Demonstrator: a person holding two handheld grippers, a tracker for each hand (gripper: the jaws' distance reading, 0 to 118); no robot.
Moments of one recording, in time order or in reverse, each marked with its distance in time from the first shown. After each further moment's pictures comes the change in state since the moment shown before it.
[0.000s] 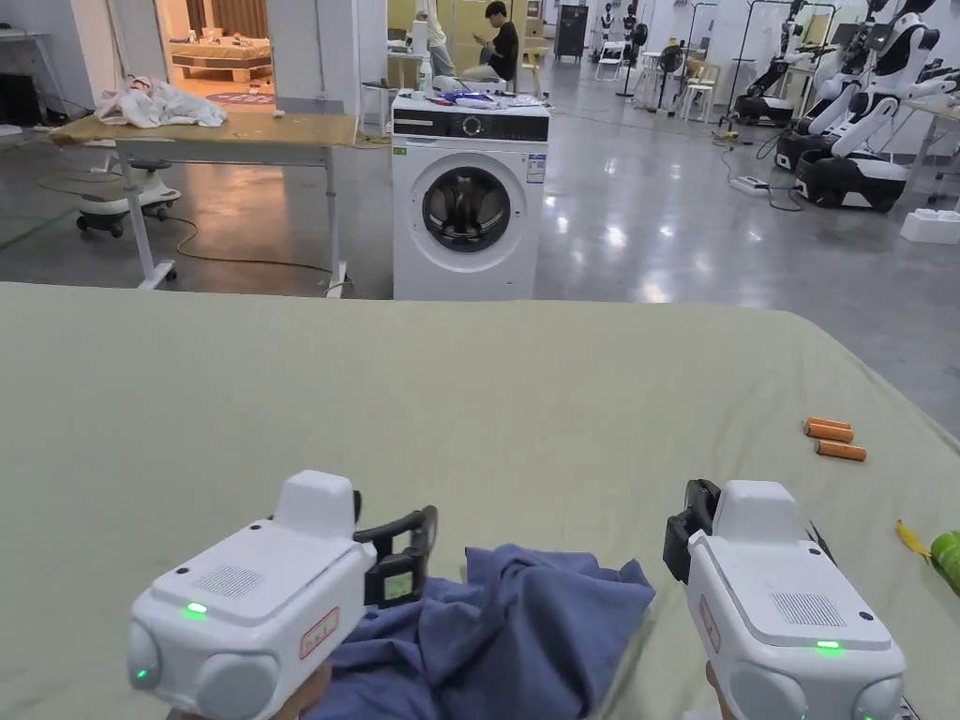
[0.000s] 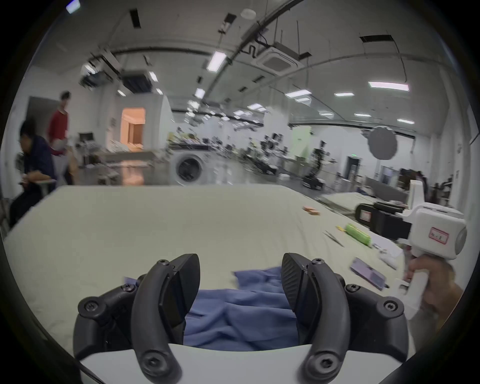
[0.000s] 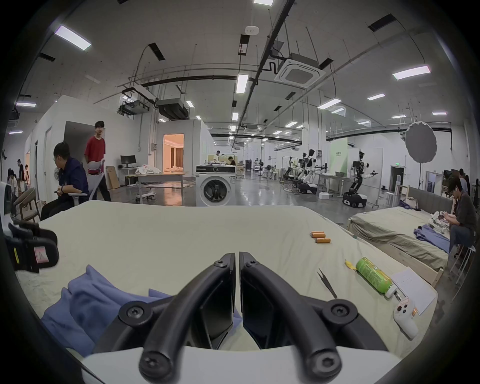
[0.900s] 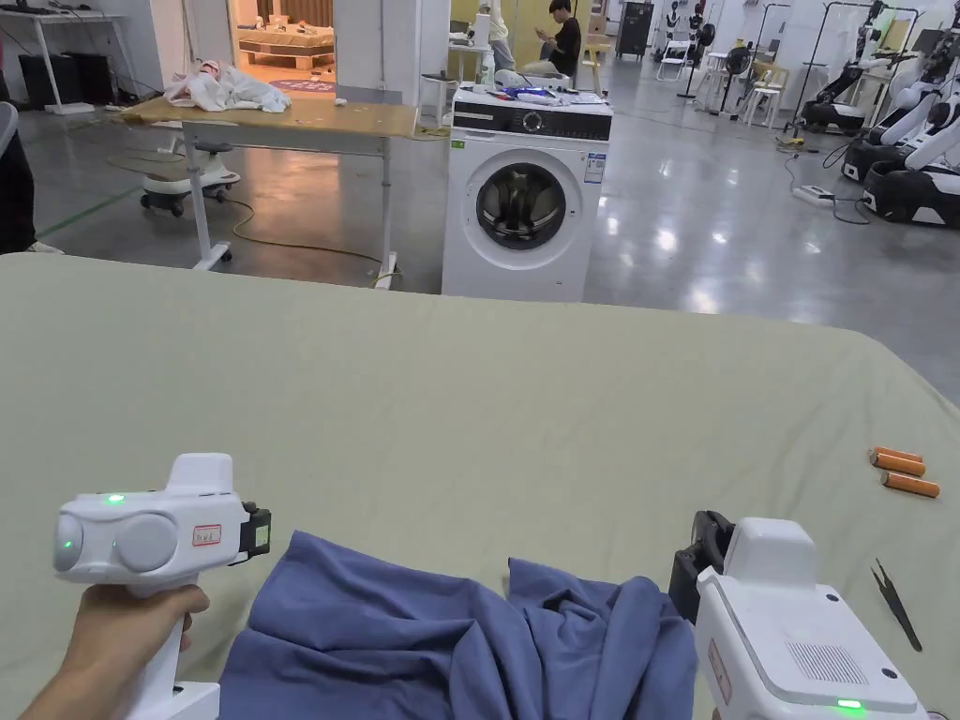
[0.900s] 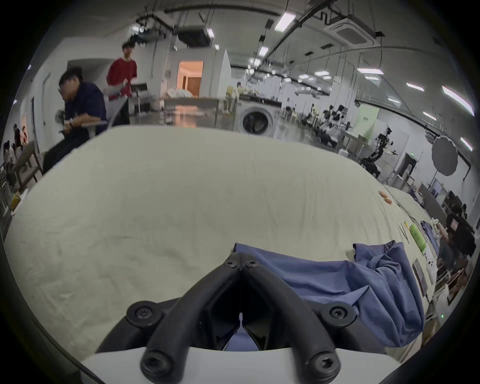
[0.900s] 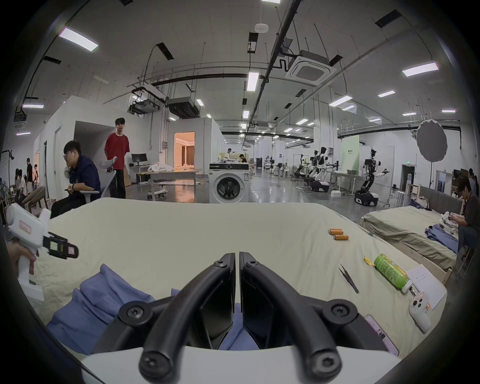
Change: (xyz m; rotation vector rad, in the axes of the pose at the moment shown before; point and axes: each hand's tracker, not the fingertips) left arm -0.179 -0.023 -0.100 -0.410 0.185 0.249; right arm -0.029 -0.007 -0.010 -0.029 0.063 -0.002
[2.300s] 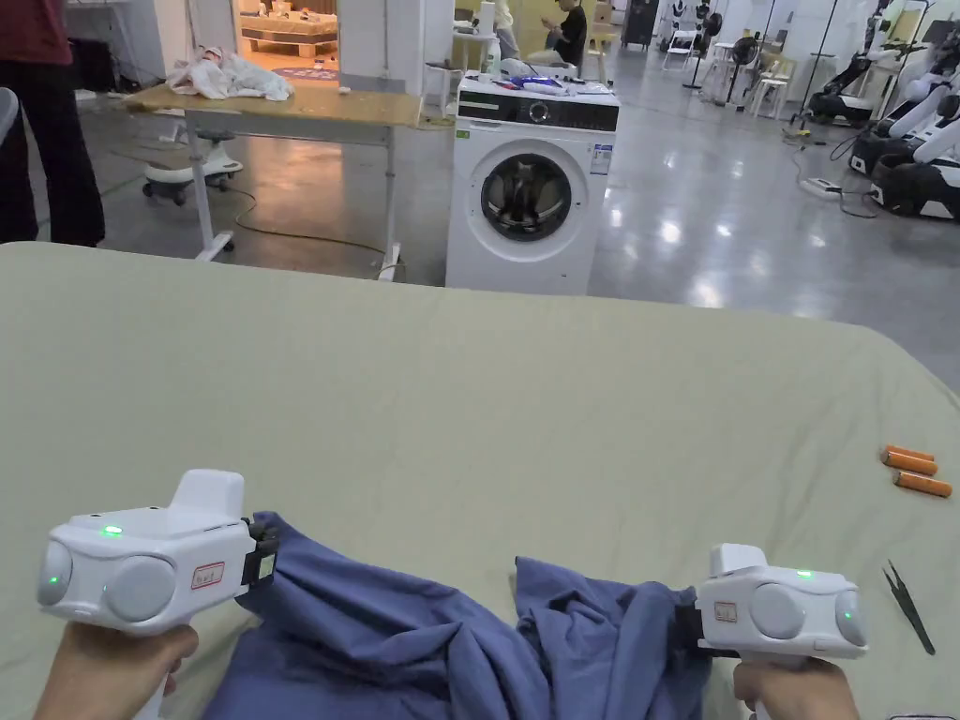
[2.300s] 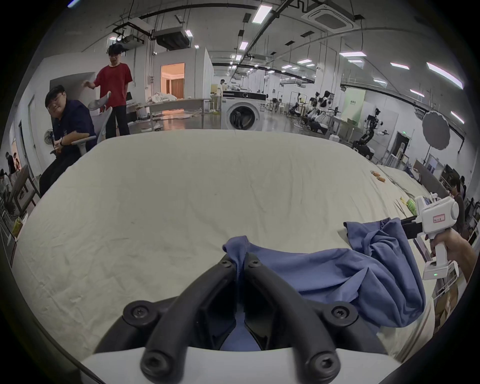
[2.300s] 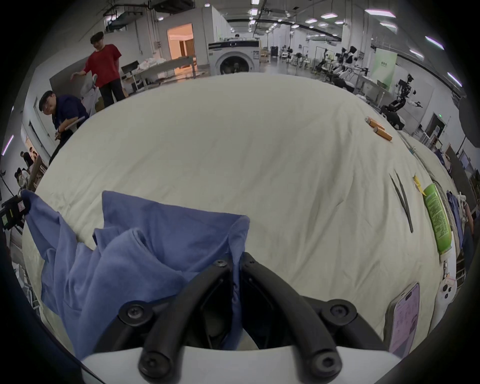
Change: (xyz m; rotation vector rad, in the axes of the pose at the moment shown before) left arm 0.016 -0.031 0.047 0.063 0.035 -0.154; right arm 0.054 -0.066 -0.150 -0.719 0.104 -0.023
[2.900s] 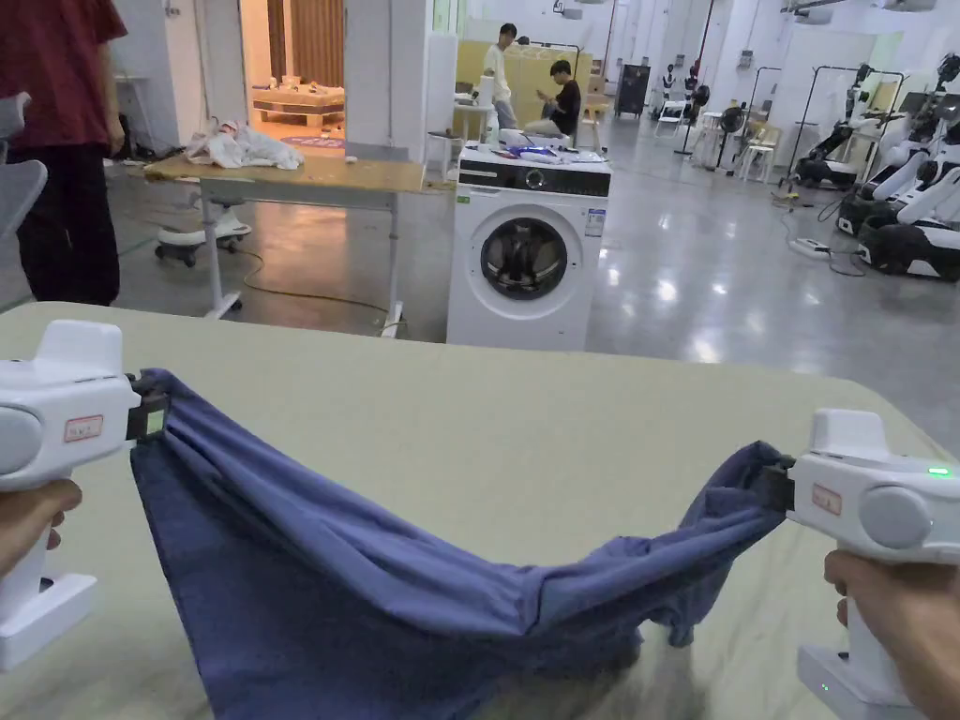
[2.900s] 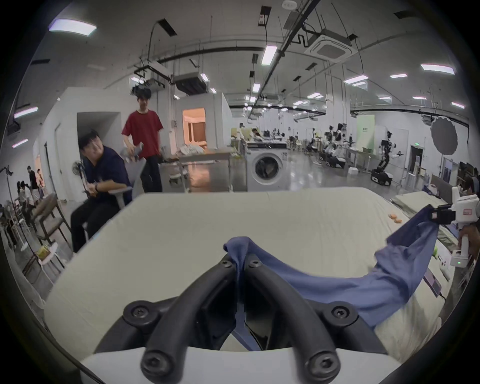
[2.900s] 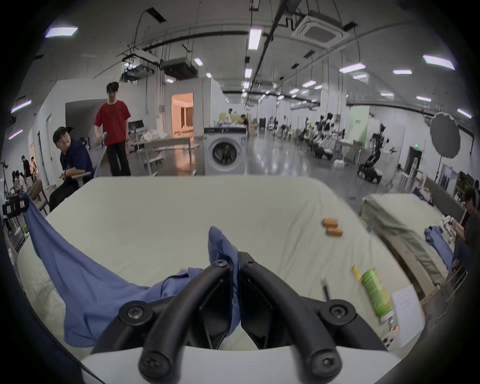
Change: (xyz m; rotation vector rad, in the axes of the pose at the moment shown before) left arm -0.057 0.123 0.129 0.294 0.190 -0.037; right arm 0.019 0.092 0.181 0.493 -0.110 0.029
